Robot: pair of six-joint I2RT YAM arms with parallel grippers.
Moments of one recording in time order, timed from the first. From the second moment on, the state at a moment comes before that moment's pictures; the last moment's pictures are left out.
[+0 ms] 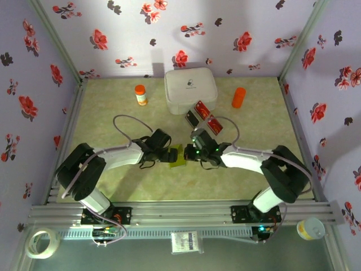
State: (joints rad) left arm -0.80 1.61 0.82 -0.32 -0.12 -0.61; right arm 0.79 1.51 0.74 -0.08 -0.13 0.84
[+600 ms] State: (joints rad) left arm -0.83 1.64 0.86 -0.37 -0.19 -0.59; right arm 0.75 1.60 0.88 -0.27 -0.16 0.71
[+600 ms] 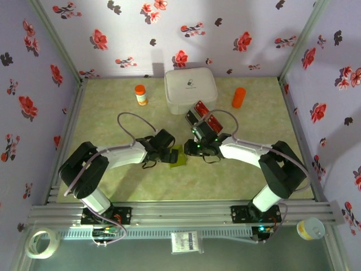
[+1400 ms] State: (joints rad) left arm -0.83 1.64 0.86 -0.37 -0.19 -0.59; right arm 0.77 1.68 0.96 -0.33 -0.15 0.64
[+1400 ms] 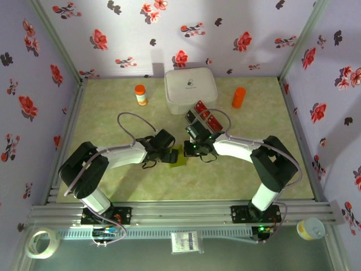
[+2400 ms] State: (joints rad) left arm -0.83 1.64 0.86 -0.37 -0.19 -0.59; right arm 0.77 1.66 0.95 -0.31 -0.19 0.65
